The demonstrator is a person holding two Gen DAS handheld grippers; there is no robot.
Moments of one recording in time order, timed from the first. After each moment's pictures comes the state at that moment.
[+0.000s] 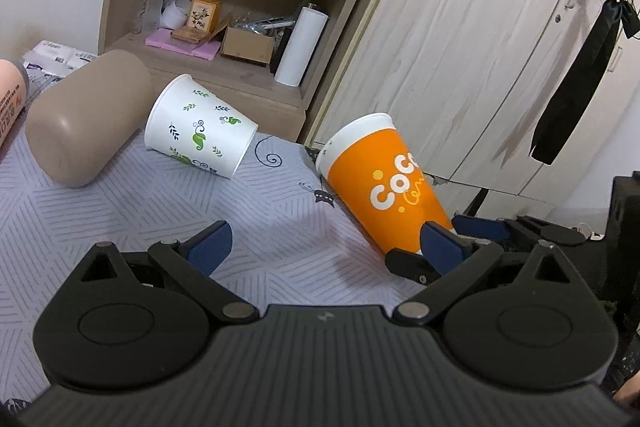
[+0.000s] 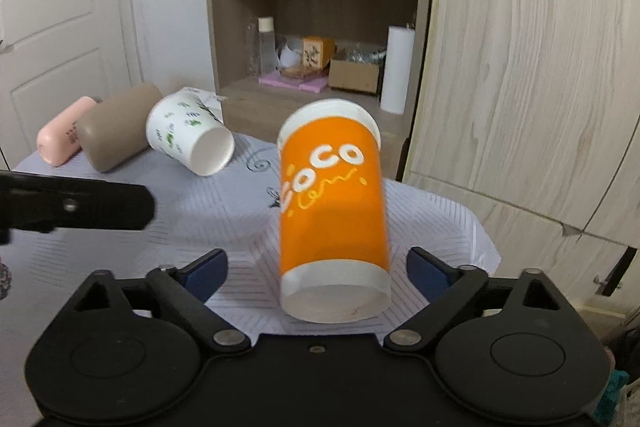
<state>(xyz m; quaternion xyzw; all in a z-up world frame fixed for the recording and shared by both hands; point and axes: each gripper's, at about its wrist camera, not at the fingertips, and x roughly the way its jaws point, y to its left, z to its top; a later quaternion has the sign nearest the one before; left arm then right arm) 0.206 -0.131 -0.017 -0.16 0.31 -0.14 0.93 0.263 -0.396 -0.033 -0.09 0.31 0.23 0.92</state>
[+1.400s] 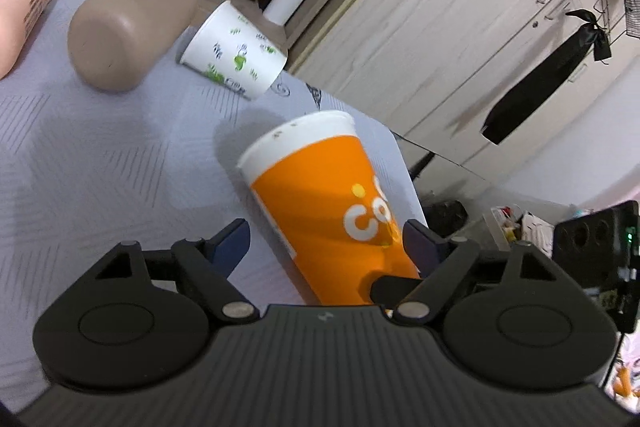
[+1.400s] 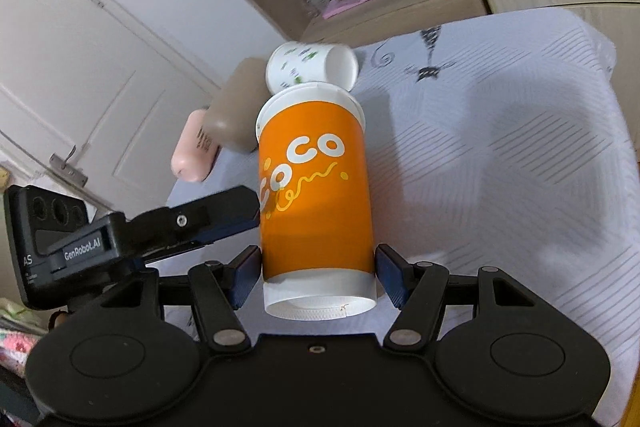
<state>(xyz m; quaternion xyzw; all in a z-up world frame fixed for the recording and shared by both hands) 0.177 -0.053 -0.031 -0.25 0.39 -0.23 0.86 0.207 -0.365 -0.042 0.18 0.46 0.33 0.81</state>
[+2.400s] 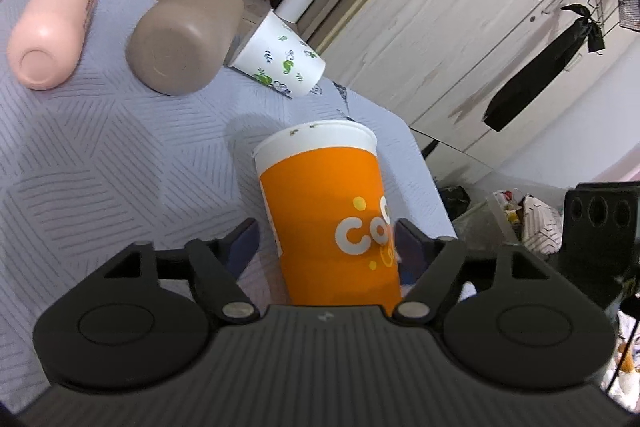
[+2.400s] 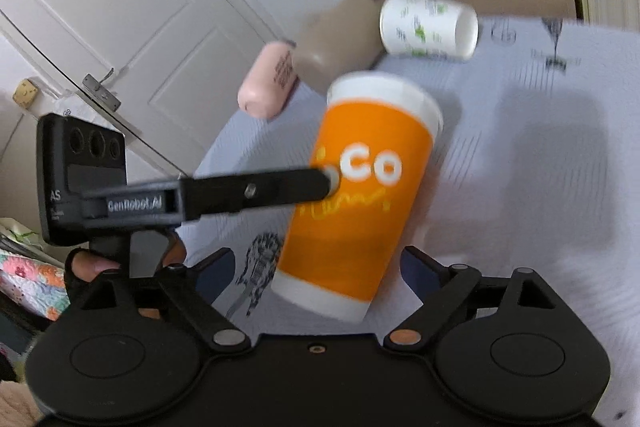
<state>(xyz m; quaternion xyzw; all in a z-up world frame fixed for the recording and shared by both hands) 0.167 0.001 -0.033 -0.23 0.40 -0.24 0.85 0.191 -0.296 -0.033 0.08 0.45 0.40 0.79</state>
